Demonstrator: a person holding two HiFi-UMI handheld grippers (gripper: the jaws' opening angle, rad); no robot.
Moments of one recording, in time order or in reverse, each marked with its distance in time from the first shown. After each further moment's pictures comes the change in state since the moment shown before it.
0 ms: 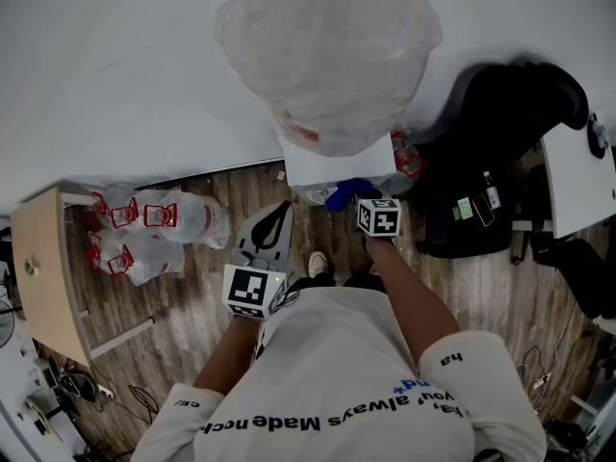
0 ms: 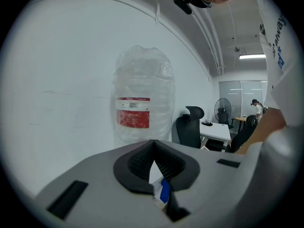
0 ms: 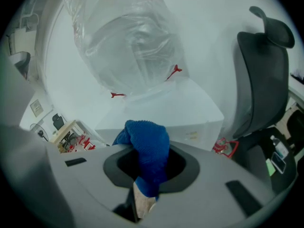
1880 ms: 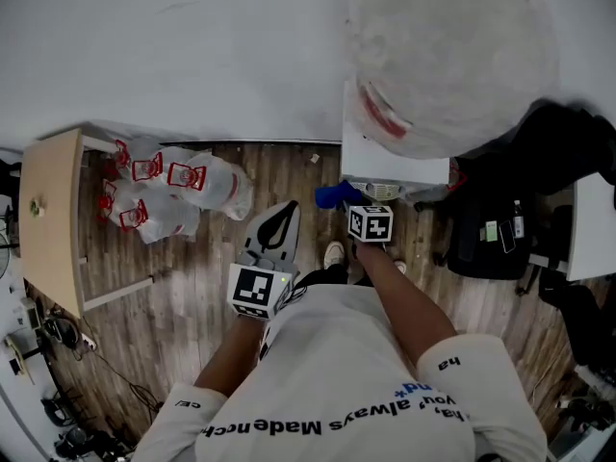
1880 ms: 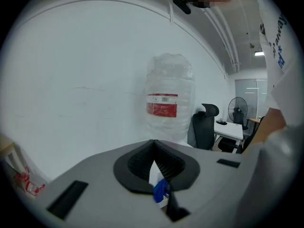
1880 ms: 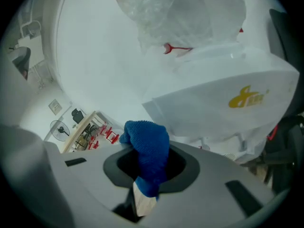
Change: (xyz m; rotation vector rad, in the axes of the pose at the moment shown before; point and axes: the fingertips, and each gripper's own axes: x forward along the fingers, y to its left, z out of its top) left arm -0.072 0.074 -0.031 -0.058 0.035 0.180; right arm 0.061 0.150 -0.060 -0.012 0.158 0.208
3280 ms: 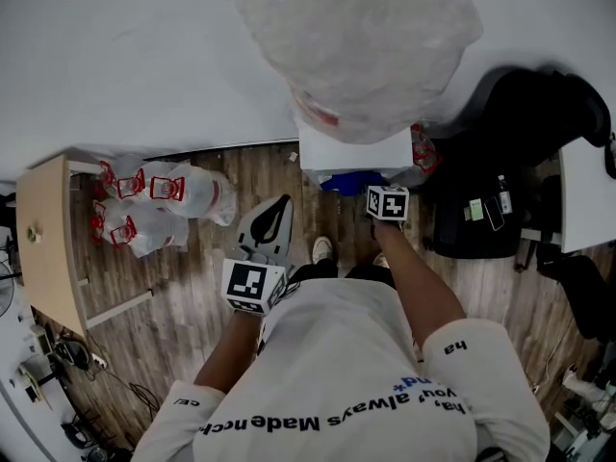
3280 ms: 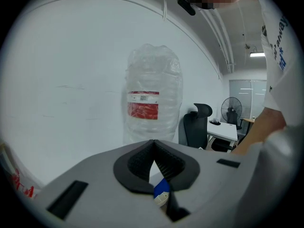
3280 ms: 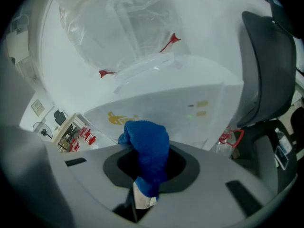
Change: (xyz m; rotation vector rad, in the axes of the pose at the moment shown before) left arm 0.039 -0.068 0.007 0.010 0.008 -0.071; right arm -0.069 -0.149 0.021 0.041 -0.018 -0.204
